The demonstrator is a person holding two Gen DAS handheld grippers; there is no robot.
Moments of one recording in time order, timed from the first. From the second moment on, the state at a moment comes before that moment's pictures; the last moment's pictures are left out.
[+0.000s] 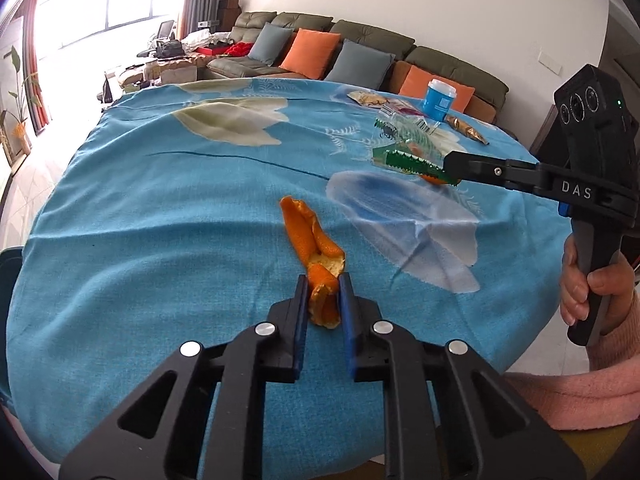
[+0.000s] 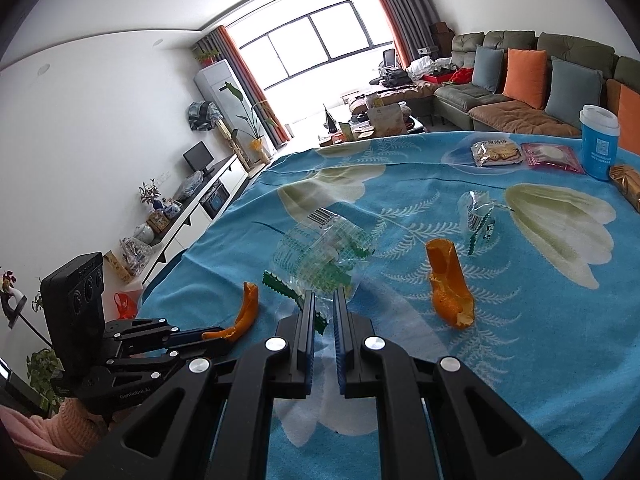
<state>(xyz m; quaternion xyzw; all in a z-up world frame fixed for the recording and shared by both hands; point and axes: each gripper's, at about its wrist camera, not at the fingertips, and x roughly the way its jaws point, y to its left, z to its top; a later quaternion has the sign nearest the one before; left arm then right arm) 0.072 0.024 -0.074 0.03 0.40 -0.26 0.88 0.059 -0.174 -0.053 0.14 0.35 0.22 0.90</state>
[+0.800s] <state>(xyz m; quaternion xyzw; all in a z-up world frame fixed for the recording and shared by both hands) 0.045 0.125 -0.029 -0.01 0.35 -0.14 0.93 0.074 -0.076 -0.033 0.09 0.34 0.33 0.87</state>
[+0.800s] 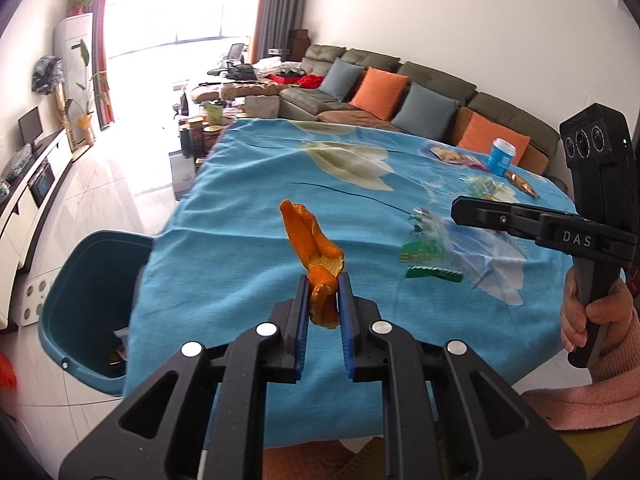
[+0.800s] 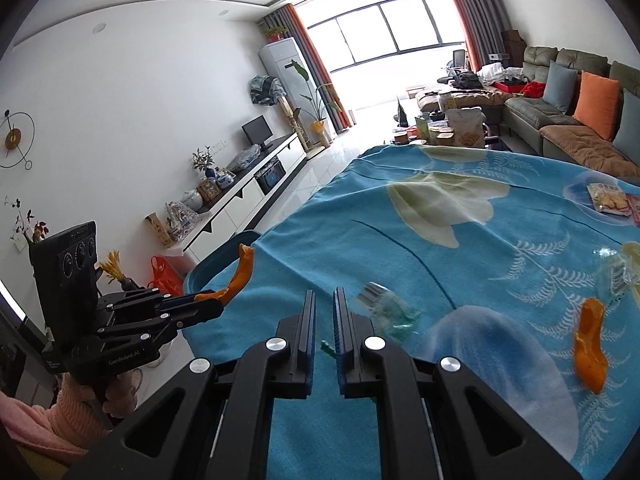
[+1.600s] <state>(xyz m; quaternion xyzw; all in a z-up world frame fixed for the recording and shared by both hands) 0.041 0.166 -0.040 -0.04 0.35 -0.11 0.93 0.102 -0.080 -0.069 0.10 0.41 0.29 0.86</state>
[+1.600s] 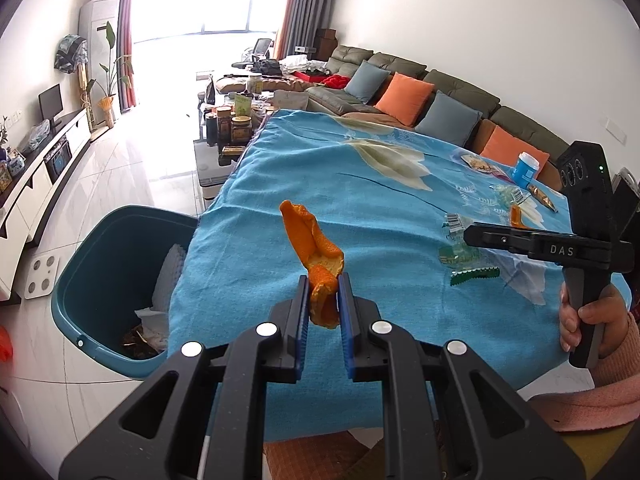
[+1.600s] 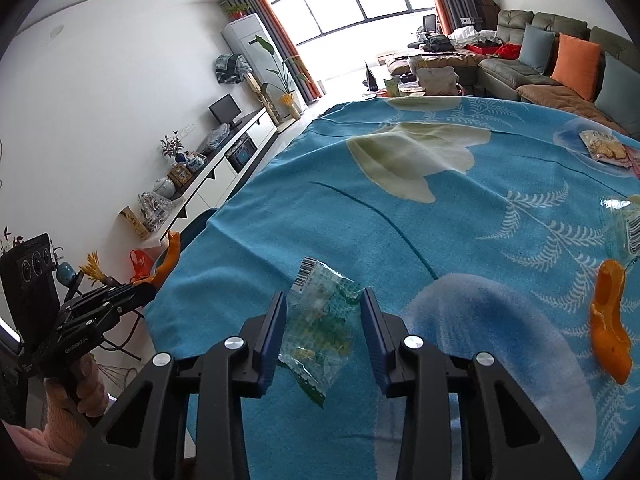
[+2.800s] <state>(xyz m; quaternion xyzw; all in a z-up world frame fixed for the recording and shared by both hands) 0.033 0.263 -0.034 -0.05 0.34 0.02 0.94 0.122 0.088 -0.015 0.02 0.36 0.44 0.82</state>
